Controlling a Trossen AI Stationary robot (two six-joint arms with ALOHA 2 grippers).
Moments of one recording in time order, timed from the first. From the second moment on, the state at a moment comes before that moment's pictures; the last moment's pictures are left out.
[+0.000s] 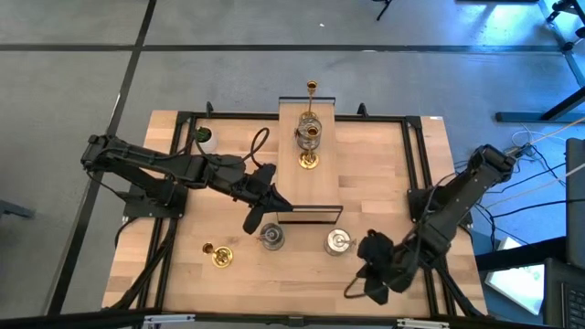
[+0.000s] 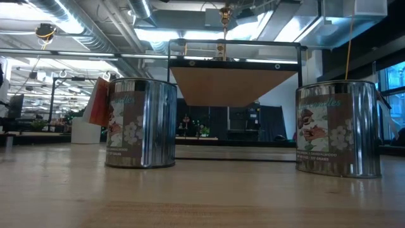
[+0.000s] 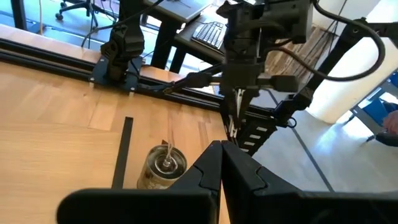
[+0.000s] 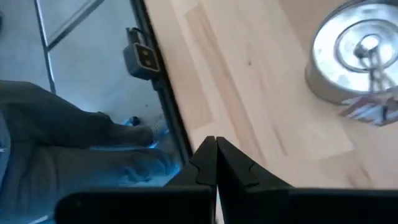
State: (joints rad) left arm -0.16 1.30 1.13 -0.09 0.08 -0.39; right arm 0.82 1.46 1.19 -0.70 0.20 1.22
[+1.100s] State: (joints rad) left arm -0.19 1.31 1.13 -0.16 0.08 -0.36; right arm 0.62 1.57 1.19 -0.77 0.18 0.88
